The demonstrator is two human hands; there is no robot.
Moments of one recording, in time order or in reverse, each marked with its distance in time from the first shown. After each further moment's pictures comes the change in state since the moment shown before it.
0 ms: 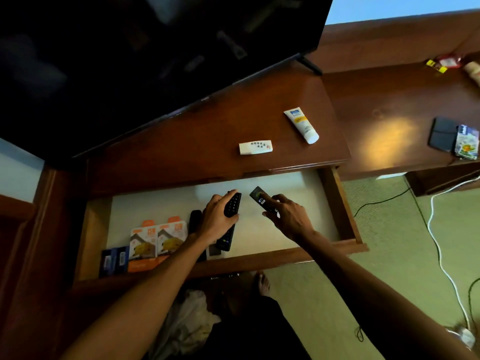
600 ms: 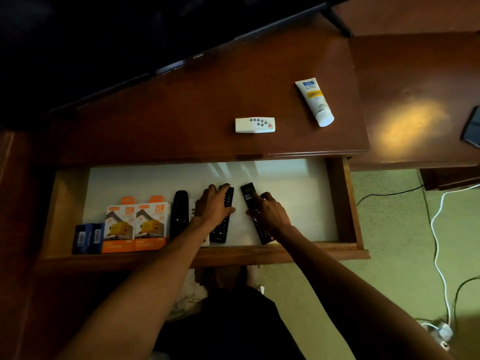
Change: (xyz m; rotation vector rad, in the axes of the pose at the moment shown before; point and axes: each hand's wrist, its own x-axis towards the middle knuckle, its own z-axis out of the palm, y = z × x) left_hand 0.046 -0.029 0.070 0.351 -0.150 -0.243; right_hand 0.035 0.020 0.074 0.142 -0.325 0.137
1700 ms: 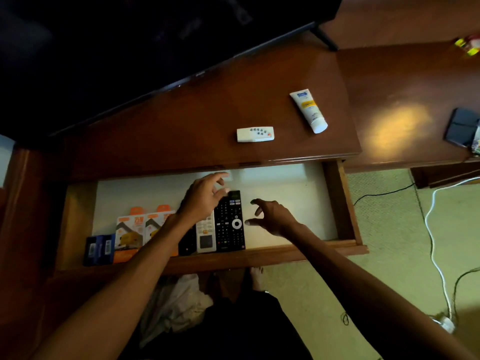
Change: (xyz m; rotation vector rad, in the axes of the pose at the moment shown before) left_hand -0.025 -0.015 -0.091 -0.402 0.166 0.295; right_hand -0.024 -0.028 -0.037 0.109 -0.158 -0.001
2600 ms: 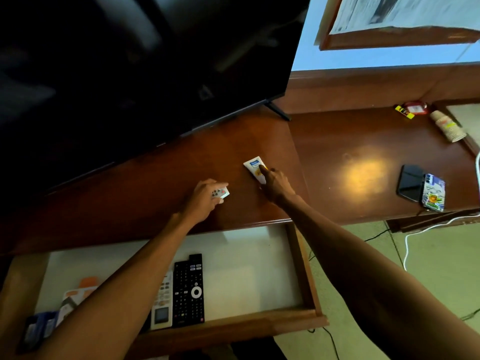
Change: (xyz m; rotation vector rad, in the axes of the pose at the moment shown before) left_hand 0.169 0.103 0.012 0.088 -0.005 0.046; right_hand 0.087 0.057 -0.246 -0.142 0.433 0.037
